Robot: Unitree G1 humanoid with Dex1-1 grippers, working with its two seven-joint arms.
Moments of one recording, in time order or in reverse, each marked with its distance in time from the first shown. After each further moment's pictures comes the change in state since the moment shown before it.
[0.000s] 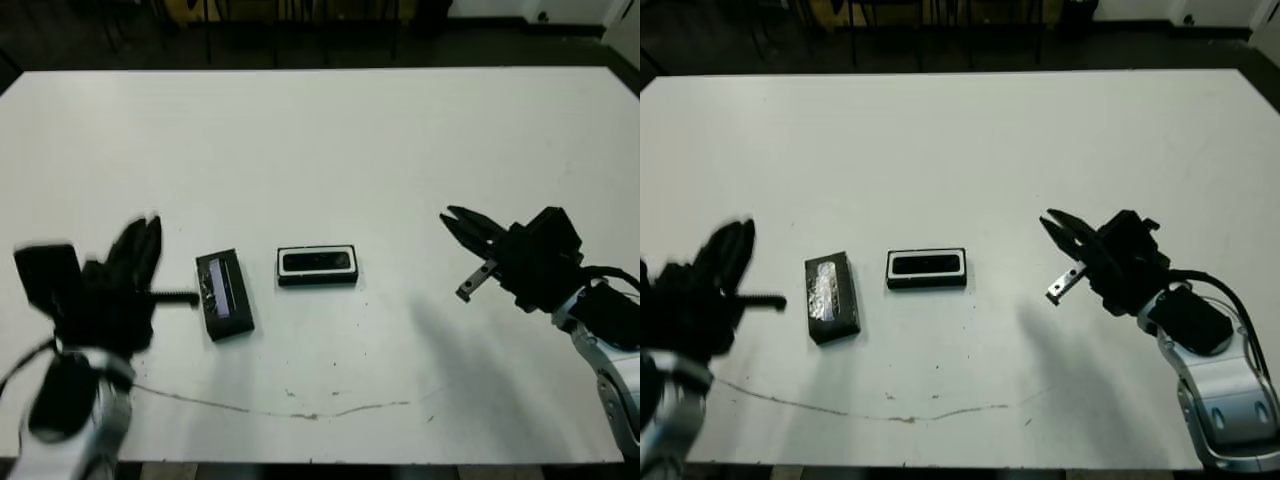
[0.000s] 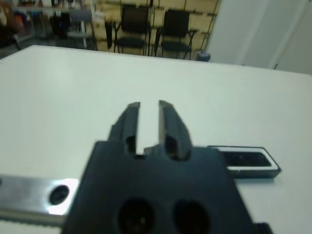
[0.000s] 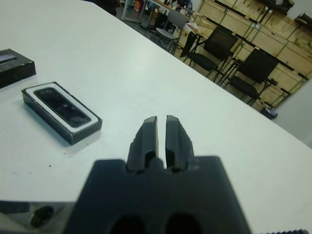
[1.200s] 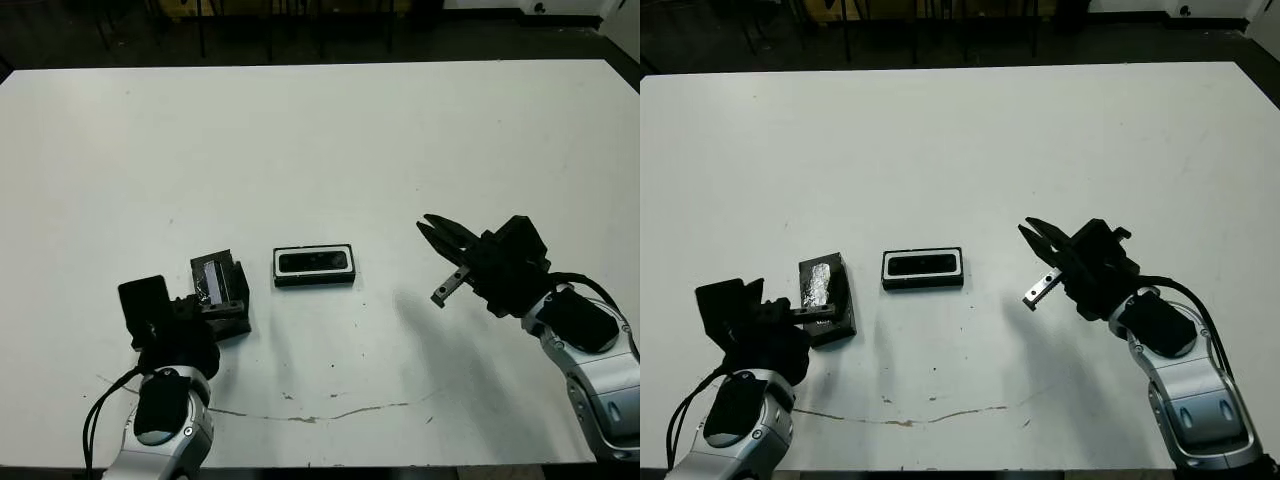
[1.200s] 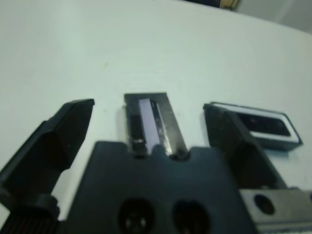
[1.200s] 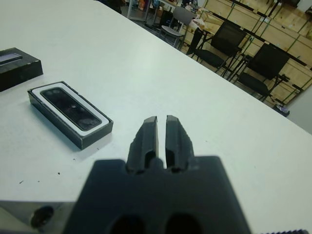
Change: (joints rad) left arm 0.014 -0.055 -0.273 0.140 0.089 0.084 0.275; right arm -0.024 0.039 0.080 0.029 -0.037 -0.007 -0.022
